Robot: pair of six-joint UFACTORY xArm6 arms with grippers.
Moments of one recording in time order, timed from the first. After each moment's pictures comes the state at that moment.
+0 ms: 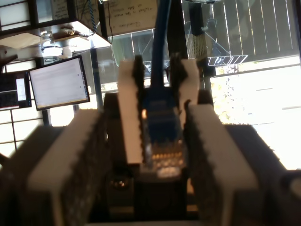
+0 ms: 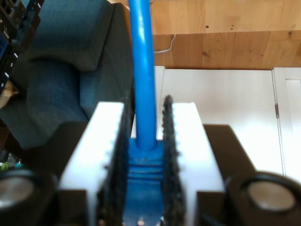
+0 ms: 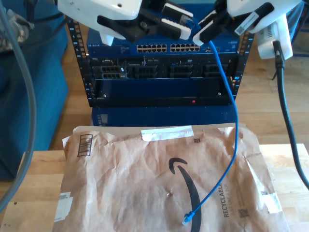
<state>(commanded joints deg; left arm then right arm) 0.8 -15.4 -77.1 -69.9 98.9 -82.0 9.5 -24.7 -80.8 34.5 84.7 112.6</state>
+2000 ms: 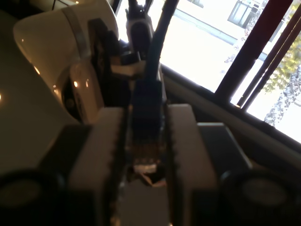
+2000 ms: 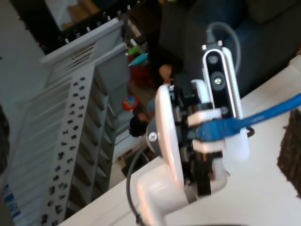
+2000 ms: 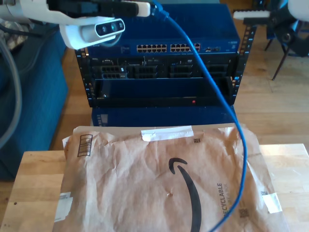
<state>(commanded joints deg) 11.1 -3.1 -75.2 -89.8 126.5 -107.3 15.4 -53.8 -57.8 33.3 50.0 84.8</state>
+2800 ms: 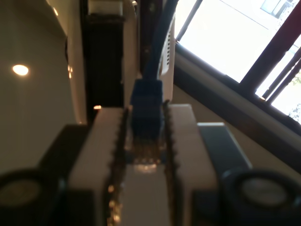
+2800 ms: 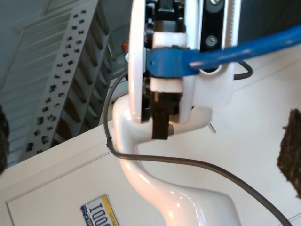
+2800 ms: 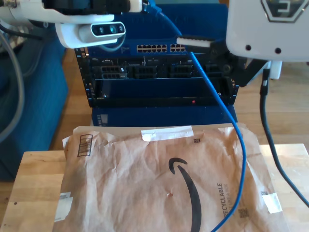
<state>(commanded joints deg) 11.2 -1.0 -75.5 -93.8 130.6 -108.8 33.1 -54.0 -49.1 33.3 34.0 78.4</state>
